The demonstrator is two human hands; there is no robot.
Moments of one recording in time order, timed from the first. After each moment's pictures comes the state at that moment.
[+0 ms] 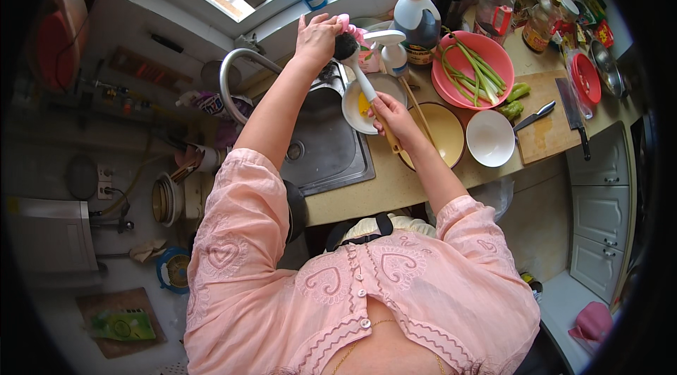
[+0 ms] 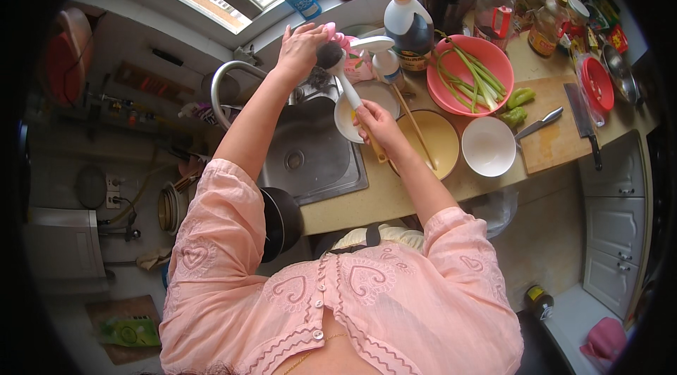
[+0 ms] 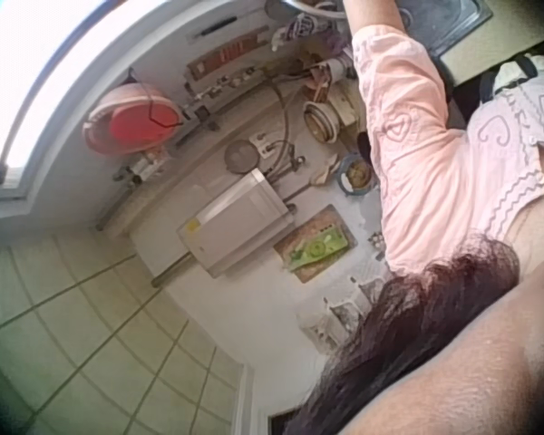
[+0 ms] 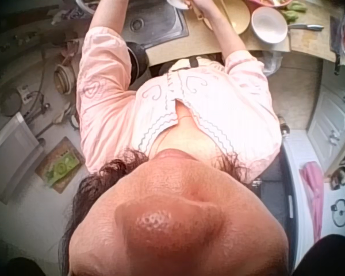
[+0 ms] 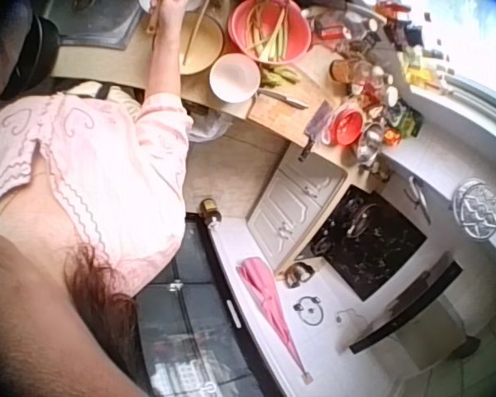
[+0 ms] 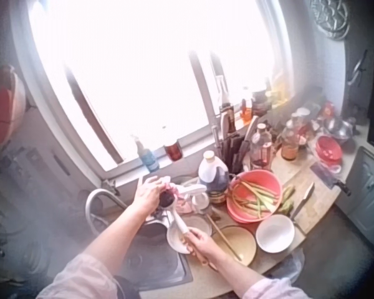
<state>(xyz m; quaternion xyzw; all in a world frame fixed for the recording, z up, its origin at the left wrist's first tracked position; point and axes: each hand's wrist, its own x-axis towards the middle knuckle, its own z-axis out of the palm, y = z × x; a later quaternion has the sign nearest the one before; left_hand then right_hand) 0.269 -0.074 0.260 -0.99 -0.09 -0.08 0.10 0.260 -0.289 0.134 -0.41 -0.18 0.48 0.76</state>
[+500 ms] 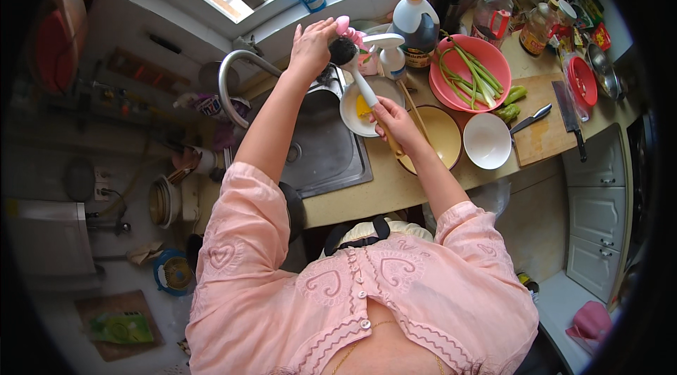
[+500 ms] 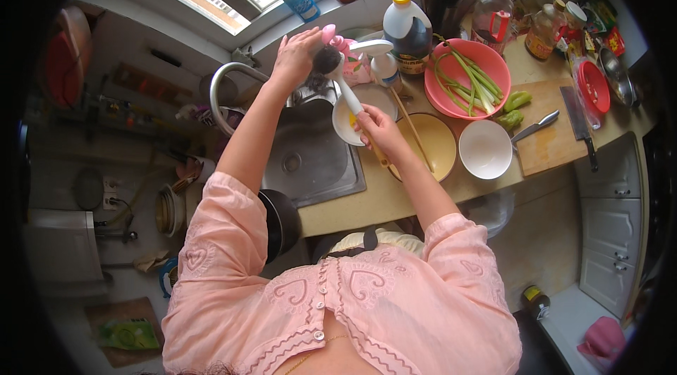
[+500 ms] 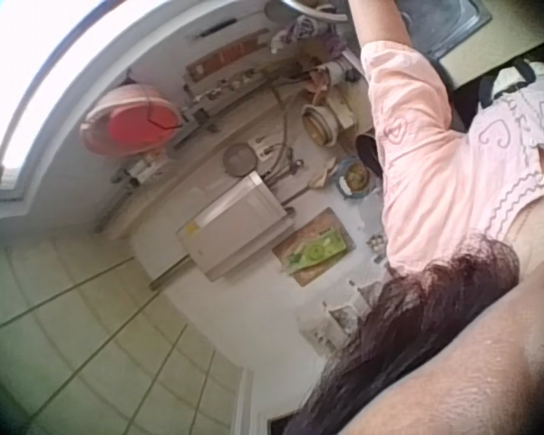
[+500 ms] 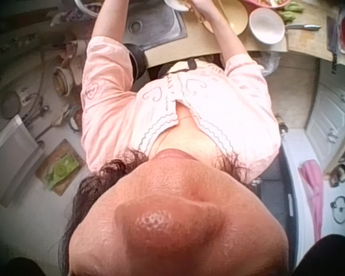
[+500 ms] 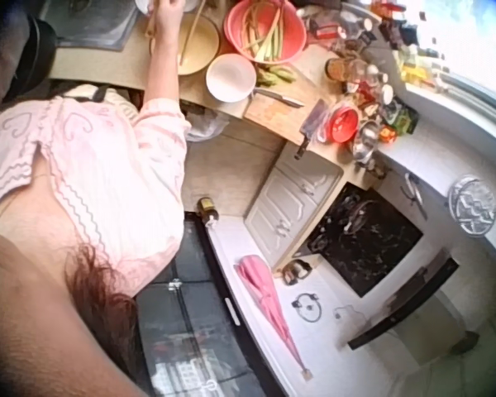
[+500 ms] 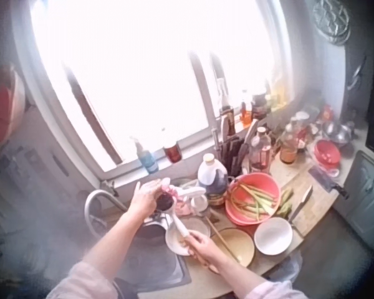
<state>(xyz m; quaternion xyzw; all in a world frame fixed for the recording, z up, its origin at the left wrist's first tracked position) 0.253 -0.074 0.256 -0.98 -0.09 -0.20 -0.01 0.259 -0.299 0.145 -0.44 -0.19 0.48 0.74</state>
